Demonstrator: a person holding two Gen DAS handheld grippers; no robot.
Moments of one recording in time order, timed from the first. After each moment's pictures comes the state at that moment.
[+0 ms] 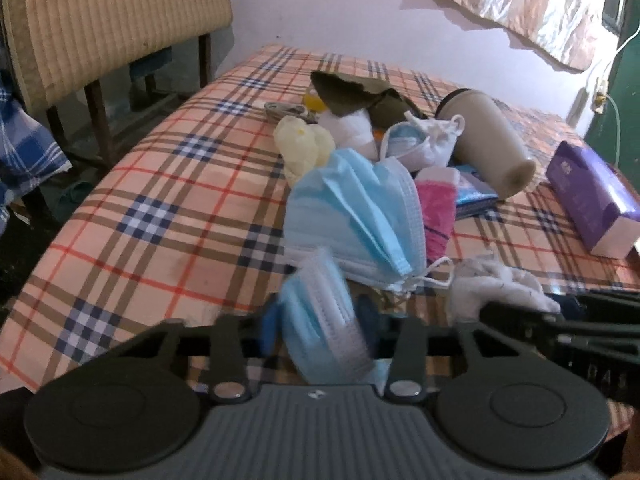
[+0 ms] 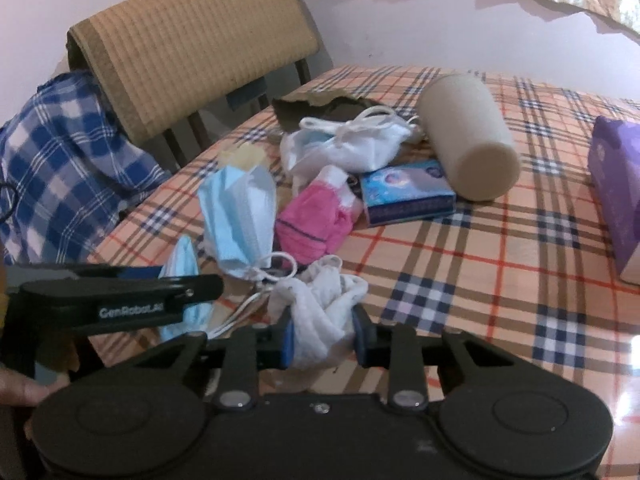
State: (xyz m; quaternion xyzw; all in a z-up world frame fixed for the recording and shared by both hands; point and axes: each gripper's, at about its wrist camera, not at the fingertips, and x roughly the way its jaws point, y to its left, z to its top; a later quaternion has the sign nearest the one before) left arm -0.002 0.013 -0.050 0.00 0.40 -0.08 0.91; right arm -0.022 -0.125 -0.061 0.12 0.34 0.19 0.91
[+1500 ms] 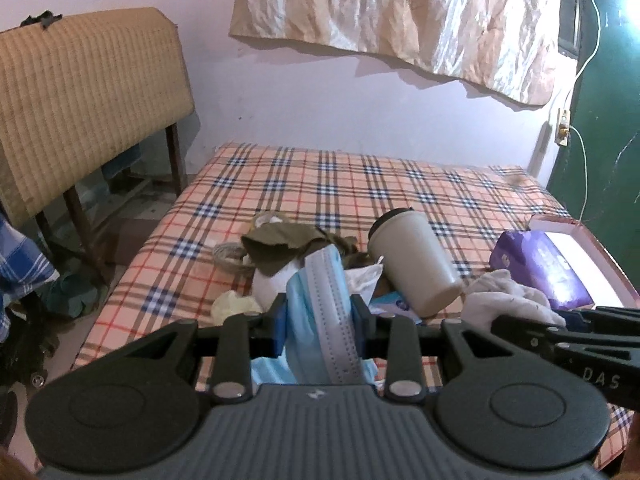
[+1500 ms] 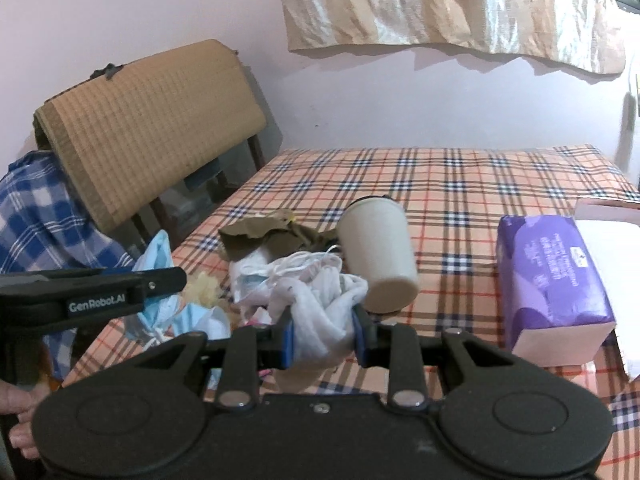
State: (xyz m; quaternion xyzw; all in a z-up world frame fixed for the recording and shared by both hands) left arm 0.015 -0.041 0.044 0.03 0.31 -0.11 0.94; right arm -0.027 -0.197 0.022 0.16 0.28 0.11 0.94
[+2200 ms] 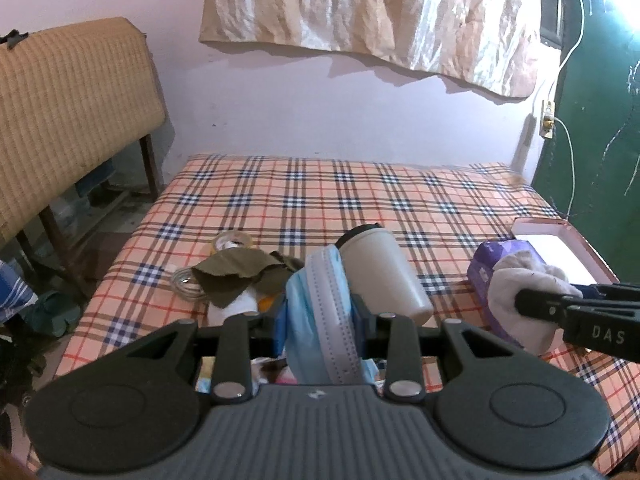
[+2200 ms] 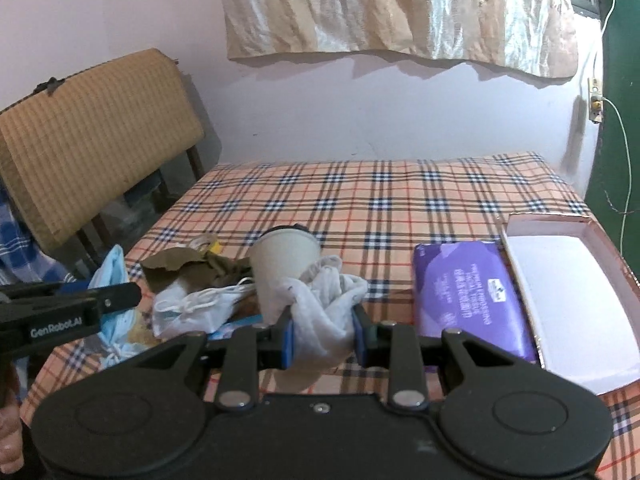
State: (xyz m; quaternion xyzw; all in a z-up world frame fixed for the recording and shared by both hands) left arm 0.037 -0.078 0.051 0.04 0.31 -0.14 0.94; right arm -0.008 -0.250 0.034 0.15 0.29 0.03 0.95
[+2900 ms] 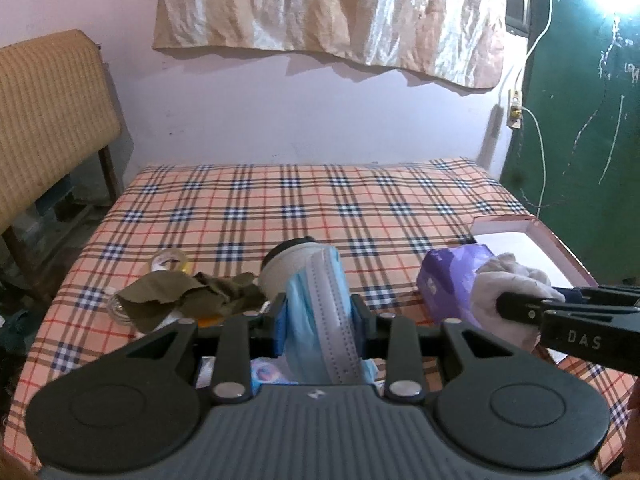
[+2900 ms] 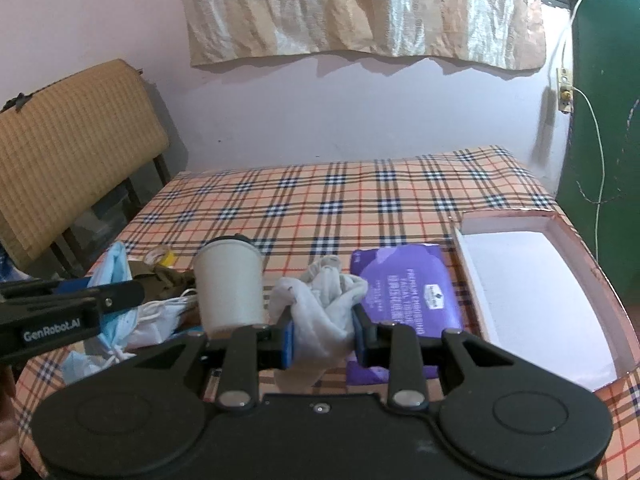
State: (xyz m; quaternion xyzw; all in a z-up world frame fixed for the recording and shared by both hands) left arm 0.046 -0.134 0.049 0.05 0.31 -0.18 0.93; right arm -0.004 -0.297 0.024 0.16 0.29 -0.01 0.94
